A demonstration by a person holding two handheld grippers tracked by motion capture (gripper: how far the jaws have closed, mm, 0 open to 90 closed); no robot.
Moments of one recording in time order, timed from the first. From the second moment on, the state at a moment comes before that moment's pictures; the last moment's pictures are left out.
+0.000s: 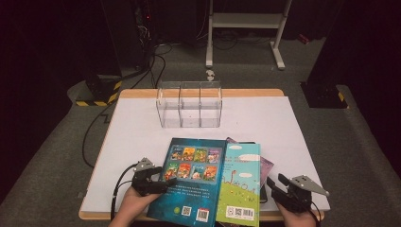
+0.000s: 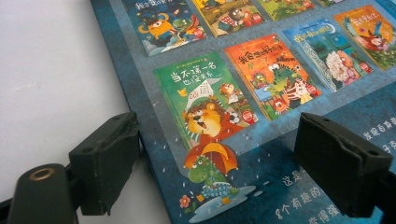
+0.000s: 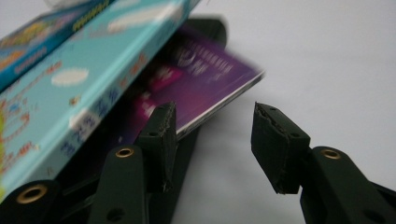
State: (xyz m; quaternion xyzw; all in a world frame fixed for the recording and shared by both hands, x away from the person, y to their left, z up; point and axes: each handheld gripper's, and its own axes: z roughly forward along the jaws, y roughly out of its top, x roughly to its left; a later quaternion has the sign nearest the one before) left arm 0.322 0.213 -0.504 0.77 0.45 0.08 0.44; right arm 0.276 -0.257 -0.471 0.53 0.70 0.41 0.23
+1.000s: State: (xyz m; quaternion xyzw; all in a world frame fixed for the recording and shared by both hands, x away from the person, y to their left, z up) left arm 0.306 0.214 -0.506 0.73 0.50 0.08 0.45; right arm 0.306 -0.226 -0.451 0.48 0.71 0.48 0.18
